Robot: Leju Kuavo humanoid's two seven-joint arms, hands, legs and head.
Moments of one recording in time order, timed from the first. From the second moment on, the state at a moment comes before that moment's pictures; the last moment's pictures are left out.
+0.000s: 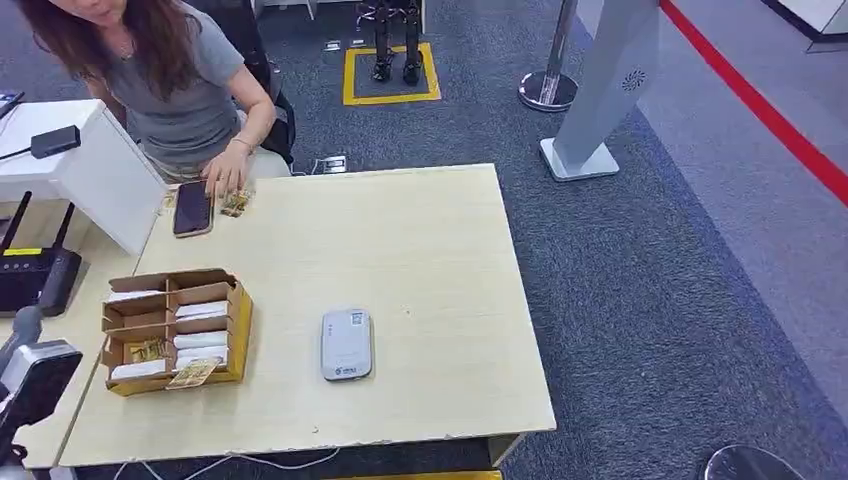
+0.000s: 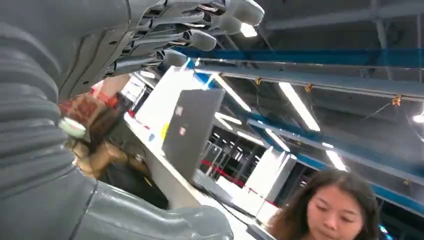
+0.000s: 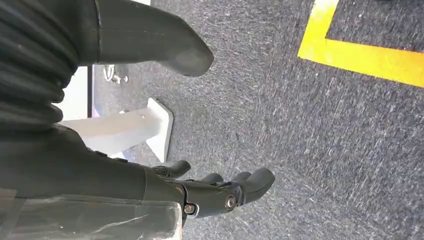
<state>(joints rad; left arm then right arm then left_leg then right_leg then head) 0.12 0.28 0.20 -1.87 -0.61 0.54 -0.24 -0.06 0.09 -0.83 -0.21 1.36 -0.09 0.10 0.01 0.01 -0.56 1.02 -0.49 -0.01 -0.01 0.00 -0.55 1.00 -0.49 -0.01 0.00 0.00</state>
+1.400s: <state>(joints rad) 0.24 0.14 0.13 -1.68 -1.03 0.35 0.01 -0.05 0.03 -0.85 -0.23 1.40 -0.14 0.11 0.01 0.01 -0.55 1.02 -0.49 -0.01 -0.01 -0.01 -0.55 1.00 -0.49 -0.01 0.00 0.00</state>
